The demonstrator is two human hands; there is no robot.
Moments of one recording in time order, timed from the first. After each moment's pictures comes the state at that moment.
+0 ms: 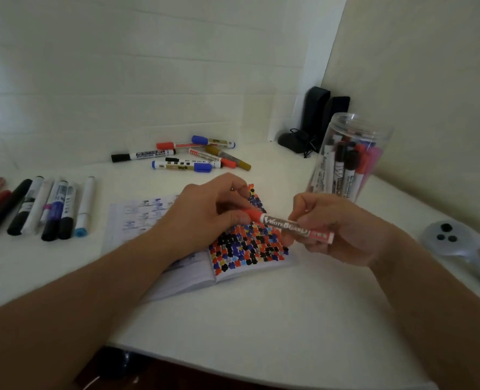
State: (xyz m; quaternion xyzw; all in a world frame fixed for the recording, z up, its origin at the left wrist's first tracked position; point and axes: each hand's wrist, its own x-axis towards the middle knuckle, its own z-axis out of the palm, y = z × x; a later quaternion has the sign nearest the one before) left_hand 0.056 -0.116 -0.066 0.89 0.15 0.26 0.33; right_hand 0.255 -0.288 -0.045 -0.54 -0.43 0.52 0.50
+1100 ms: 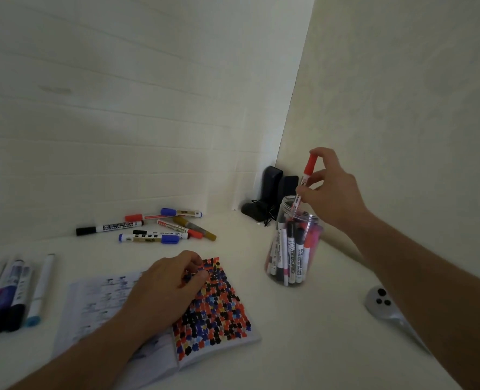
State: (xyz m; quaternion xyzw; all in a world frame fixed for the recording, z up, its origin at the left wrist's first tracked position) left_hand 0.071 -0.097 -0.085 0.89 0.25 0.27 0.27; right_hand 0.327 -0.269 0.085 -0.80 -0.42 -0.16 0.41
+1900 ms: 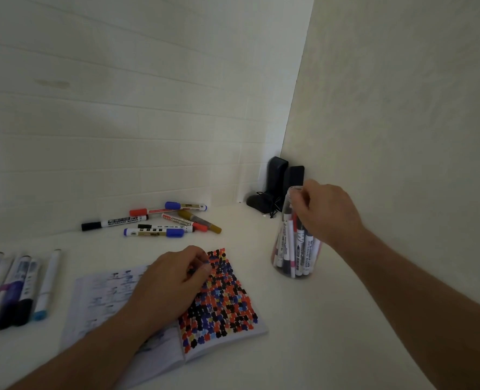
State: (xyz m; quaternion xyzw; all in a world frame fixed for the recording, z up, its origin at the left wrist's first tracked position) left_hand 0.072 -0.098 -0.086 0.90 0.24 0.28 0.25; right_hand 0.334 -0.257 0.031 -0.81 -0.45 -0.31 0.20
